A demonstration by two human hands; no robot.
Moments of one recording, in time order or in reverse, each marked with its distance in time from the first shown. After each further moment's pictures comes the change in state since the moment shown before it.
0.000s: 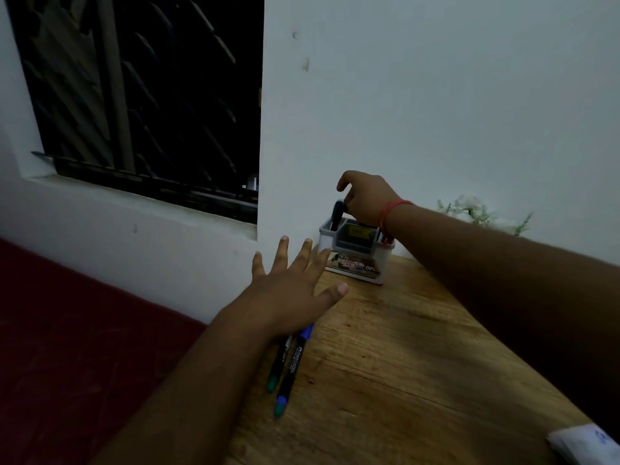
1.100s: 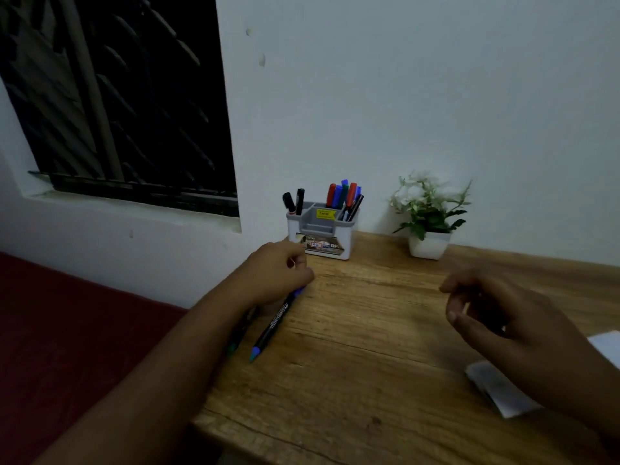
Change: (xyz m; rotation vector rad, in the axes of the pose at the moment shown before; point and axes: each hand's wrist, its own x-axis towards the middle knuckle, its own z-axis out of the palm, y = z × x) left_hand -0.011 0.044 -0.013 -0.485 0.156 0.014; right_hand -0.314 0.082 -0.090 0.340 0.080 -0.059
